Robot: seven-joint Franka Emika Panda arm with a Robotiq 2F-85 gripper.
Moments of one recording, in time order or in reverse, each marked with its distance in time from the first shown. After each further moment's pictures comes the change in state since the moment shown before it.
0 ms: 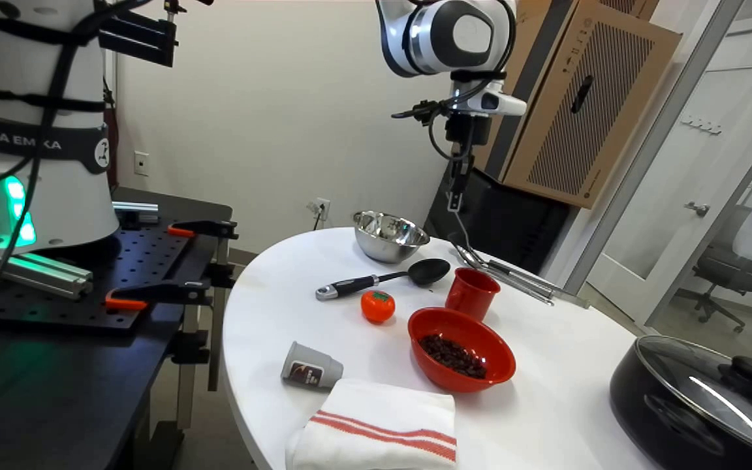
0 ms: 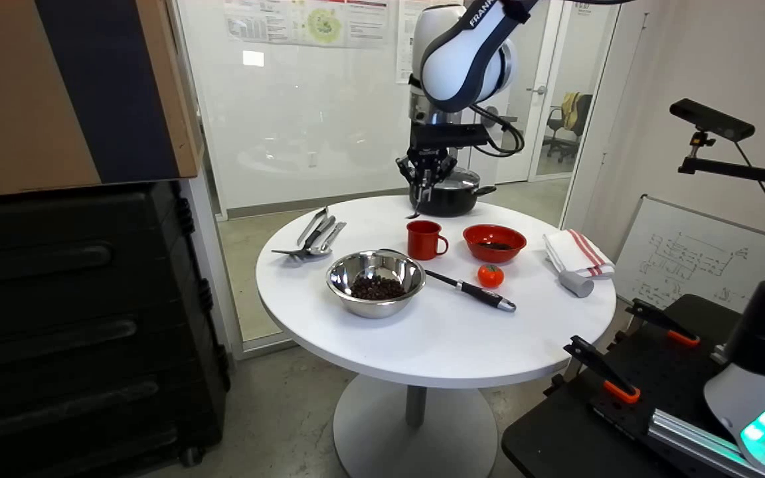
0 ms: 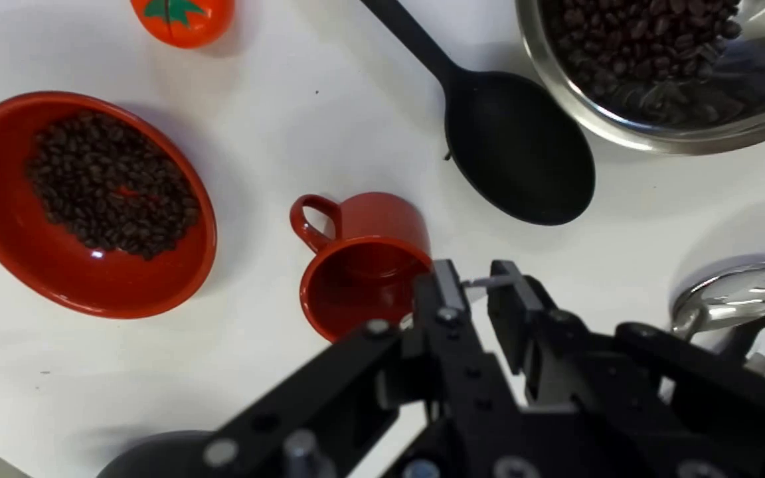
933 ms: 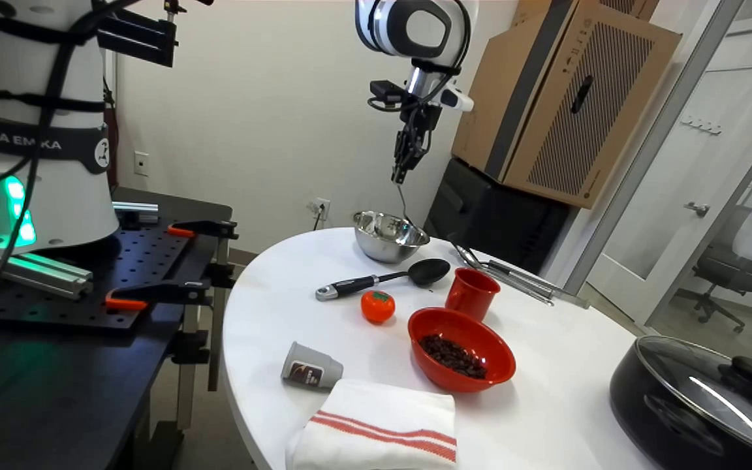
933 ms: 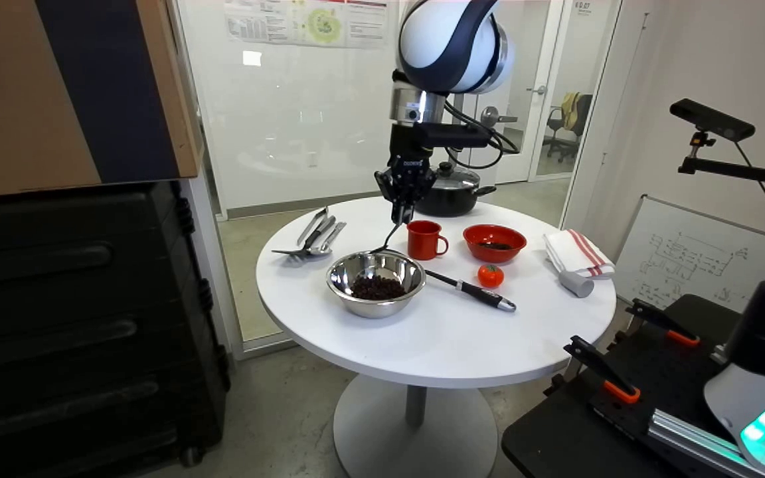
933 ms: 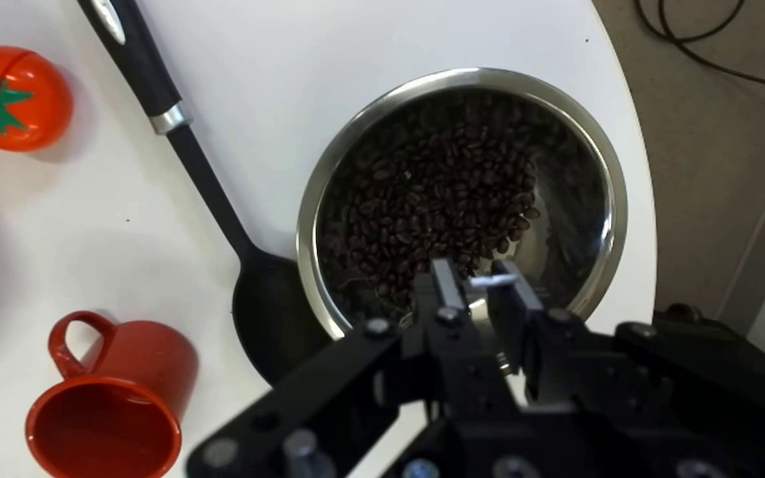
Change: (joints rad) arm -0.037 -0.089 0.214 -0.099 0.281 -0.085 -0.434
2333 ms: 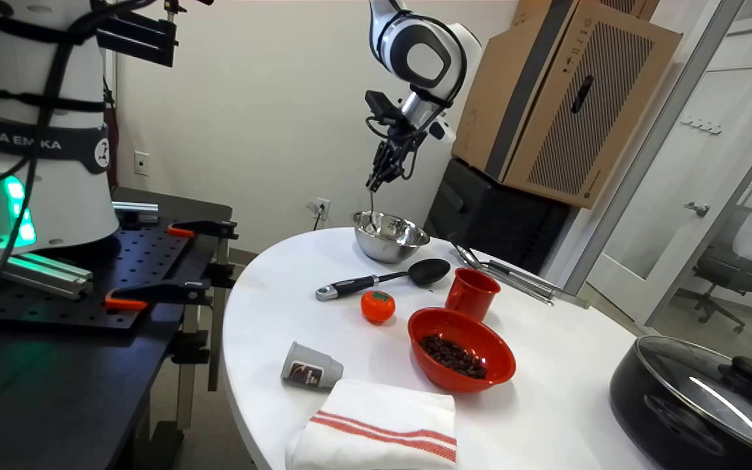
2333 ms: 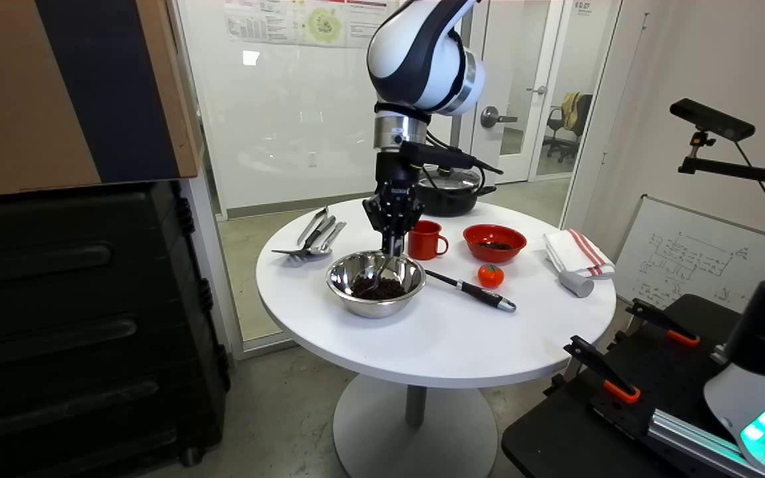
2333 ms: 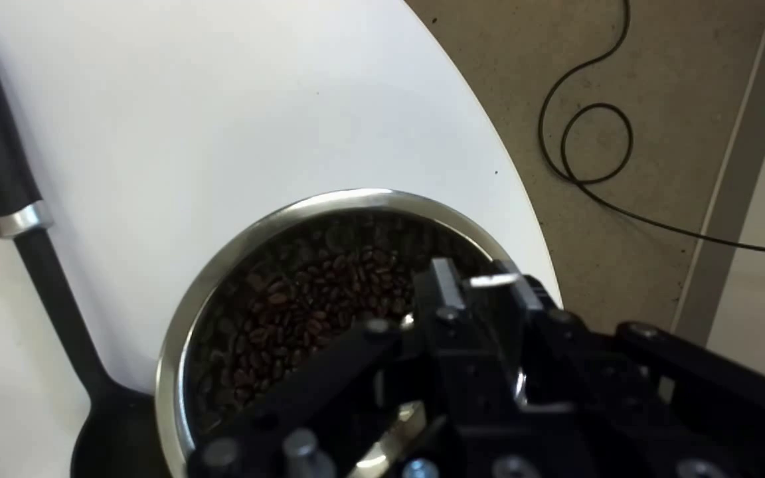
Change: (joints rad) arm -0.022 0.147 0.059 0.116 0.169 -0.188 -0.186
